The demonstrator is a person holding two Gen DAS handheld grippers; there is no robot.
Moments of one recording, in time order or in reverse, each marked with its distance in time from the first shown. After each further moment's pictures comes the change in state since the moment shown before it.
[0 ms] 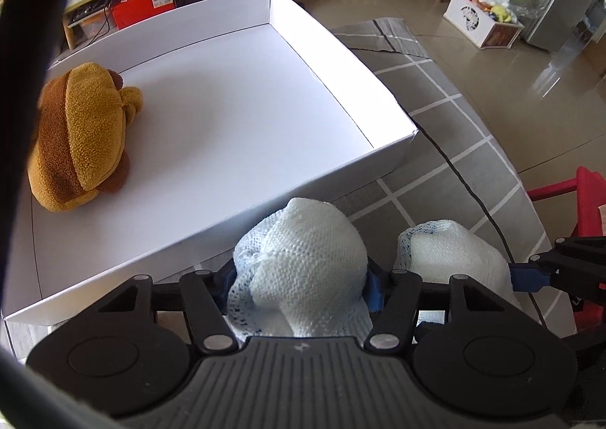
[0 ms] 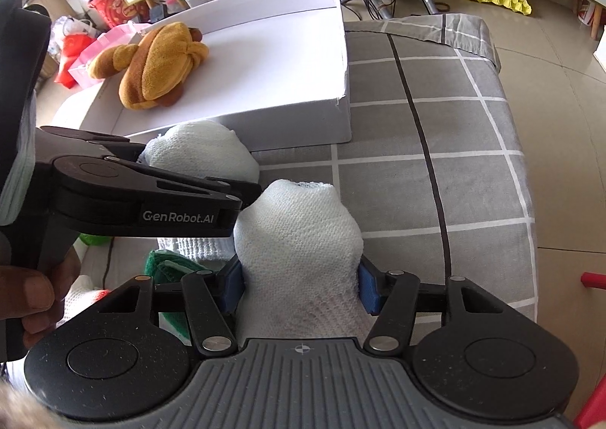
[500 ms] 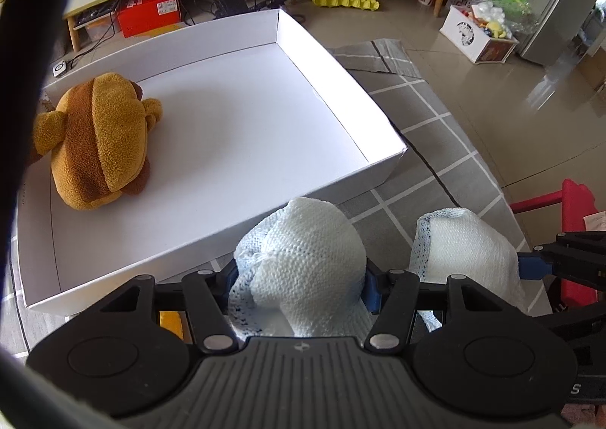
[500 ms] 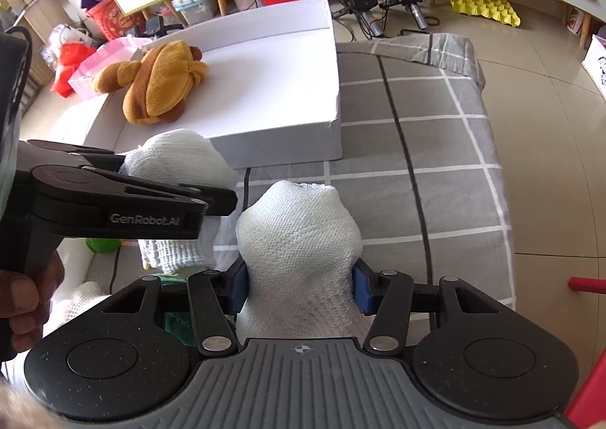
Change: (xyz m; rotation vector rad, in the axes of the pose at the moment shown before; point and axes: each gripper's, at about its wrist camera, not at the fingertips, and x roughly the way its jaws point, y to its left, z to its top) left arm -0.021 -0.003 0.007 -0.026 -0.035 -0.020; right arm -0.027 0.001 0.002 0.009 -0.046 -0.034
